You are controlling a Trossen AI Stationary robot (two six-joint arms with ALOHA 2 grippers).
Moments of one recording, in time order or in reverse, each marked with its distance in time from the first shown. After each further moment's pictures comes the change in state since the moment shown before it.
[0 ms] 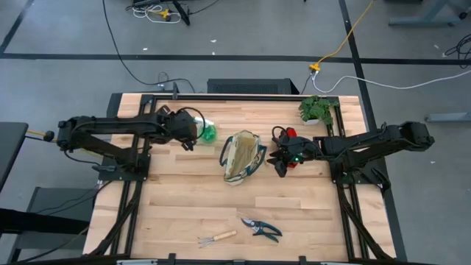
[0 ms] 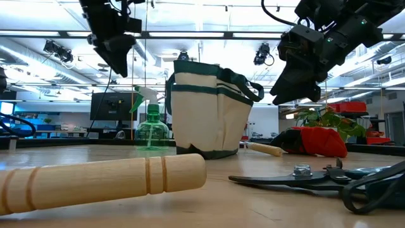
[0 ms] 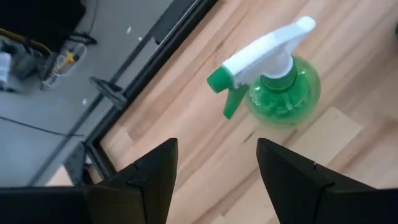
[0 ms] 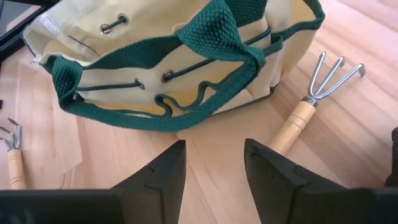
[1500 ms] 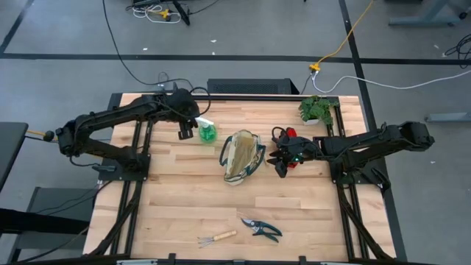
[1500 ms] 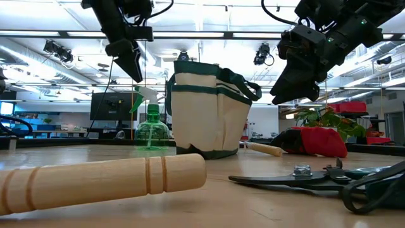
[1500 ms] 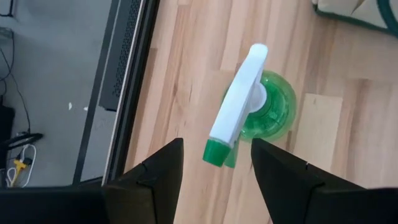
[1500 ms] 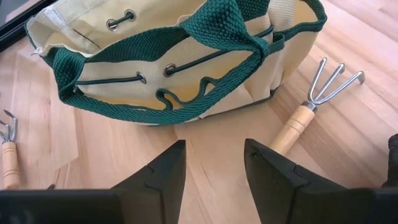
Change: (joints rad) left arm 0.350 0.005 -0.001 0.263 0.458 0.830; right arm 0.000 0.000 0.000 0.001 -0.001 -0.045
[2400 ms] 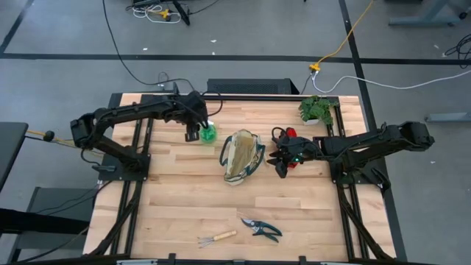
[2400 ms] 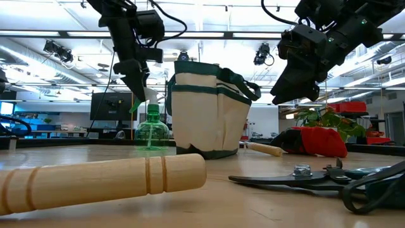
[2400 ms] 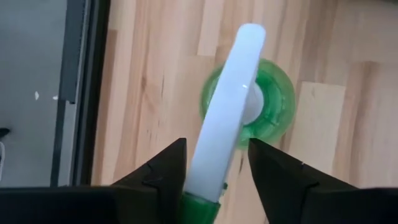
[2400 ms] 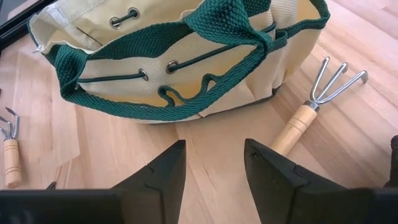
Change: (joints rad) left arm 0.021 0.177 0.000 0.047 0.072 0.031; right arm 0.001 0.000 0.000 -0.001 -0.007 -0.005
